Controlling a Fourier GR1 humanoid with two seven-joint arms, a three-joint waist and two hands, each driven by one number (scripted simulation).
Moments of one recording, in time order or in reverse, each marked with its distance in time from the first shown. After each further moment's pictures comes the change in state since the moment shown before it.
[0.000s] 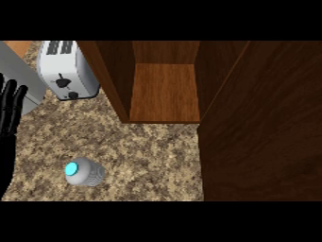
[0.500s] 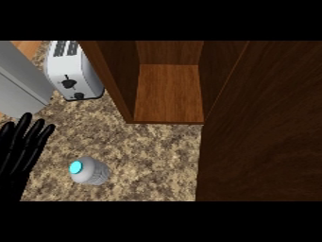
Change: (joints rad) left arm 0.218 0.040 -0.062 -0.082 0.364 -0.265 0.015; right arm 0.133 0.018 0.130 -0.117 -0.050 0.076 0.056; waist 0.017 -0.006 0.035
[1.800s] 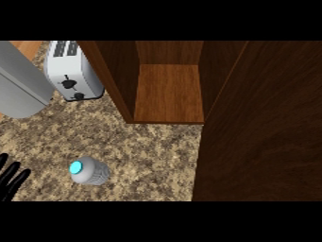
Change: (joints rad) left arm 0.298 0.081 0.119 -0.168 0.308 -0.052 0.247; right arm 0.056 0.018 0.185 -0.270 0.002 -0.061 0.305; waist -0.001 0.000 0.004
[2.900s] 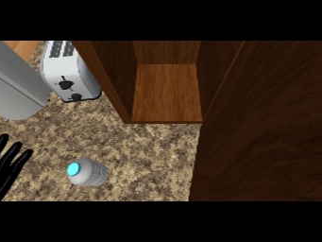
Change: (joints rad) left arm -0.134 -0.035 0.011 0.060 -0.034 0.037 -0.001; right arm -0.064 -0.017 0.045 -0.015 0.032 -0.055 0.088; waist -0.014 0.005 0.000
